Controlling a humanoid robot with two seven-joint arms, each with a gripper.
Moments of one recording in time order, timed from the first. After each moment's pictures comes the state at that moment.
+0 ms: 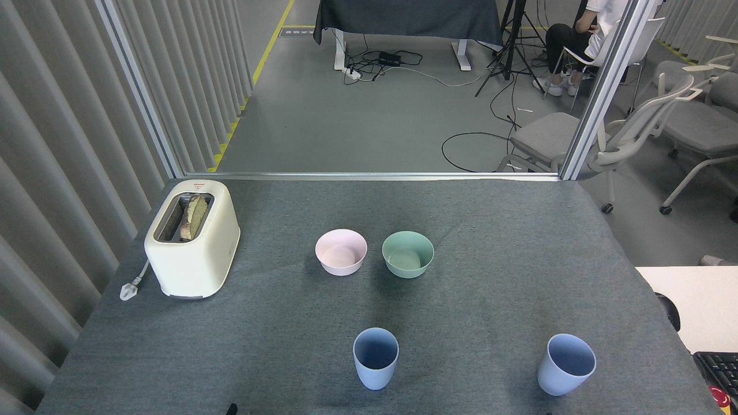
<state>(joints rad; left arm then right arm) 0.28 0.03 -0.10 -1.40 -1.56 -0.17 0.39 0.26 -0.08 -0.18 -1.28 1.46 -0.18 -0.40</state>
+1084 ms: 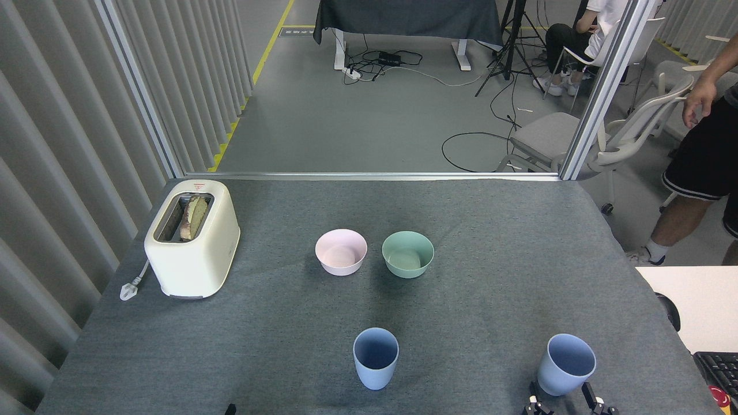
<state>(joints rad) 0.28 0.03 -0.10 -1.40 -1.53 -0.17 0.39 0.11 -0.09 -0.12 -1.17 1.46 -0.15 -0.38</state>
